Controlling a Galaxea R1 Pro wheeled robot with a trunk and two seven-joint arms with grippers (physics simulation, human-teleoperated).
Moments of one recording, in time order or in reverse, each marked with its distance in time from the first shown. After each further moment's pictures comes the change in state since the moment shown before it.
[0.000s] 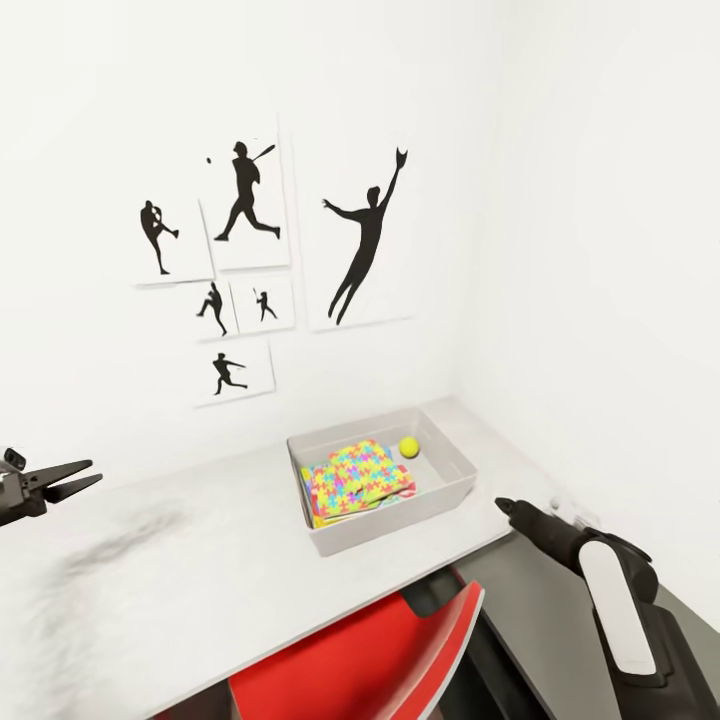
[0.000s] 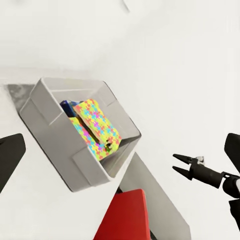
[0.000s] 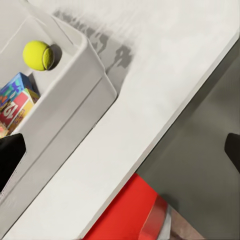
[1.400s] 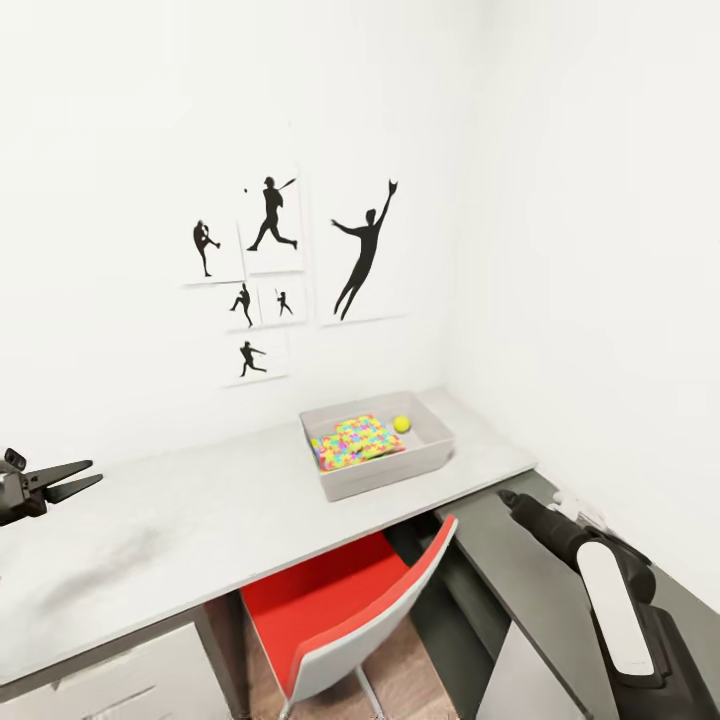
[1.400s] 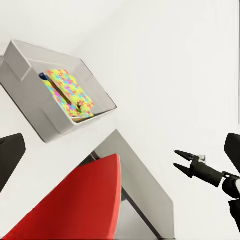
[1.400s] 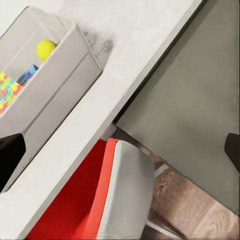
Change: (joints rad) left arm 0.000 0.000 -0.001 0.001 0.000 0.000 0.000; right arm 0.002 0.002 0.007 0.001 0.001 -0.093 0.000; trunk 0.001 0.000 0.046
